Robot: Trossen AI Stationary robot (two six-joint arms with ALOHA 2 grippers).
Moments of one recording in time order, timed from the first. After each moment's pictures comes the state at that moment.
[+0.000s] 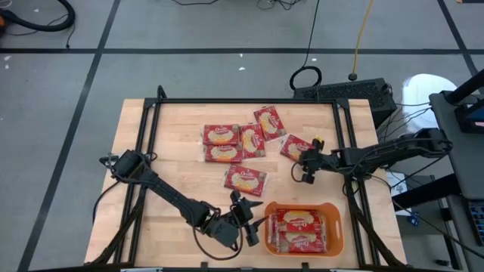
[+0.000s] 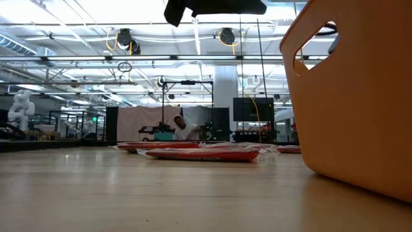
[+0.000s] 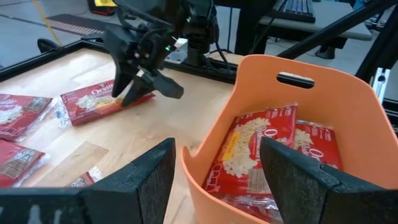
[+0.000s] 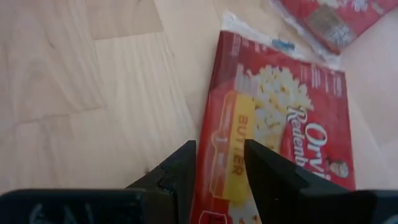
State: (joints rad) left arm -0.56 2.01 1.40 0.17 -0.83 -0.43; right arm 0.03 1.01 0.21 -0.16 0.39 0.16
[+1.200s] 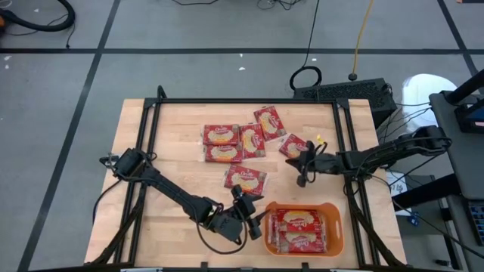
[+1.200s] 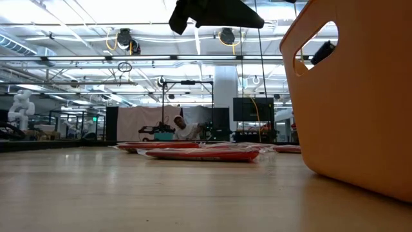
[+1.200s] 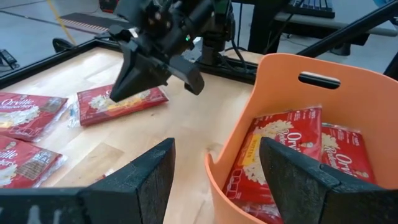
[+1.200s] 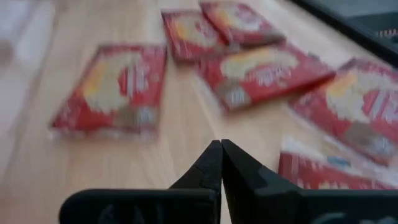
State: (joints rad) left arm -0.52 2.01 1.40 0.15 -0.83 -0.42; right arm 0.11 1.01 0.15 0.35 0.37 0.20
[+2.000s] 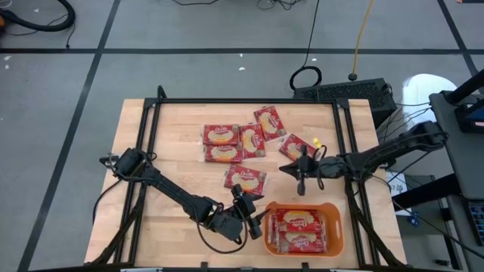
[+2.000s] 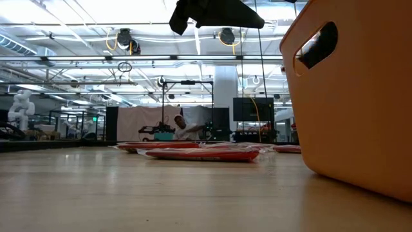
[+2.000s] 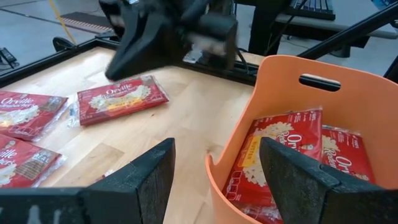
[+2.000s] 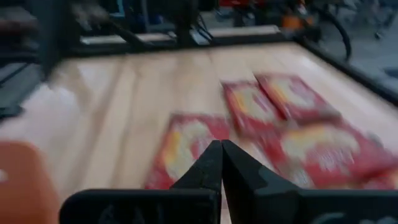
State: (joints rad) left arm -0.51 2.01 1.40 0.15 -0.83 -0.43; right arm 0.26 1.01 0.28 0.42 0.36 0.15
